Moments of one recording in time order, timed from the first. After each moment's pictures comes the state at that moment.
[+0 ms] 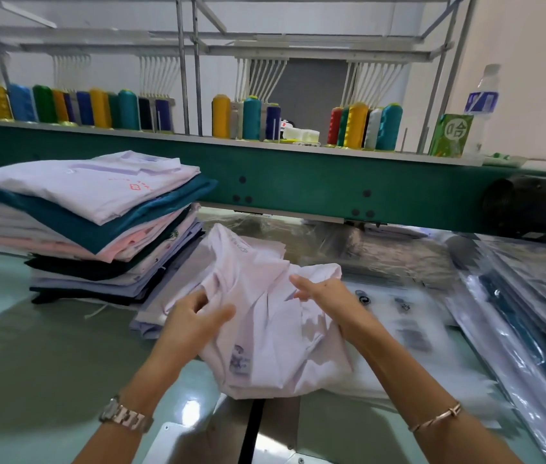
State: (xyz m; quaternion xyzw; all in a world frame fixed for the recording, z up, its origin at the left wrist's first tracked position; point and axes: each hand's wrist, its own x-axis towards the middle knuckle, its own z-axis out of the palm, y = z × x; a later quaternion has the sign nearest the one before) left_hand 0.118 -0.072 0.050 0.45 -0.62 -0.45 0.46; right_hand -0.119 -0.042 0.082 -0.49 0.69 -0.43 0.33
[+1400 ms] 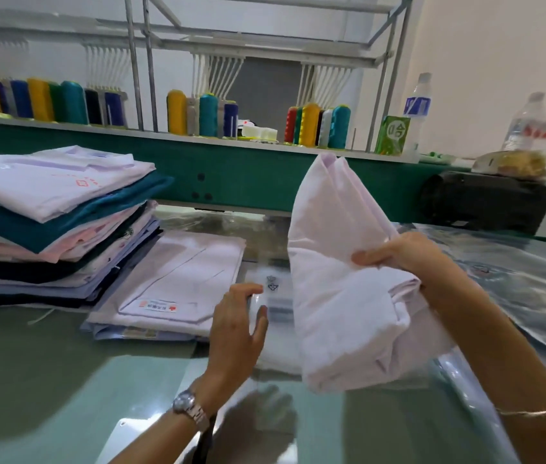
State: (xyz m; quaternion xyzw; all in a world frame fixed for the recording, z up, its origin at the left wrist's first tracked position) left_hand 0.006 -0.045 0.006 0.28 -0.77 -0.11 0.56; right_hand -0.193 0.077 0.186 -0.41 0.71 -0.53 0.21
